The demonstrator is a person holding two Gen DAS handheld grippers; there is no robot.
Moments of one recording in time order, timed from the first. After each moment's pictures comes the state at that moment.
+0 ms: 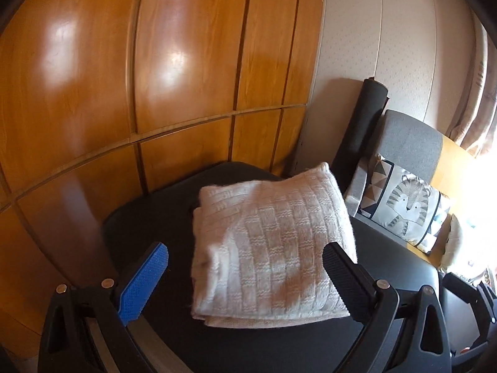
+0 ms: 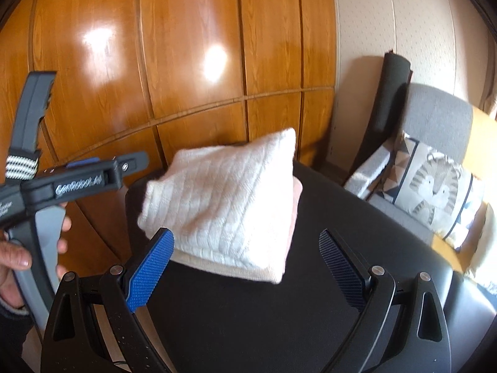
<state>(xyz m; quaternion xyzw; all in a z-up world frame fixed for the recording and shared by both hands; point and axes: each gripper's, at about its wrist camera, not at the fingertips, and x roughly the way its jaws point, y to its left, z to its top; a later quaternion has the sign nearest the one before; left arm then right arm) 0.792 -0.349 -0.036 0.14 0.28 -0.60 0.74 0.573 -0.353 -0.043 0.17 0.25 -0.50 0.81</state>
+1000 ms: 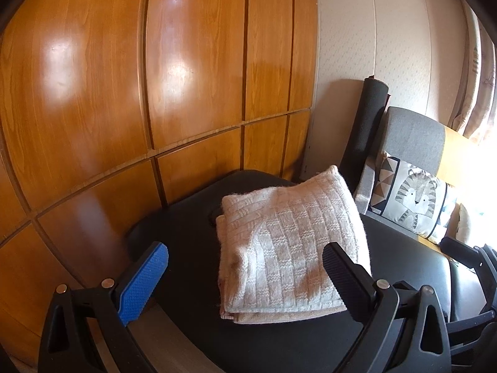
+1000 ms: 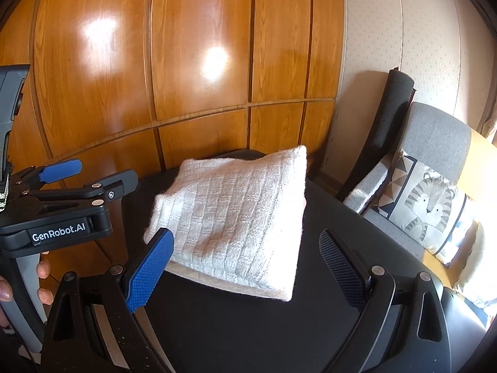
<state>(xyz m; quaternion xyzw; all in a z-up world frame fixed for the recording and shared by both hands) 0.800 -0.332 -0.020 0.17 0.24 -0.60 0.75 0.613 -0.355 -0.031 0.15 0.26 -0.51 0.81</state>
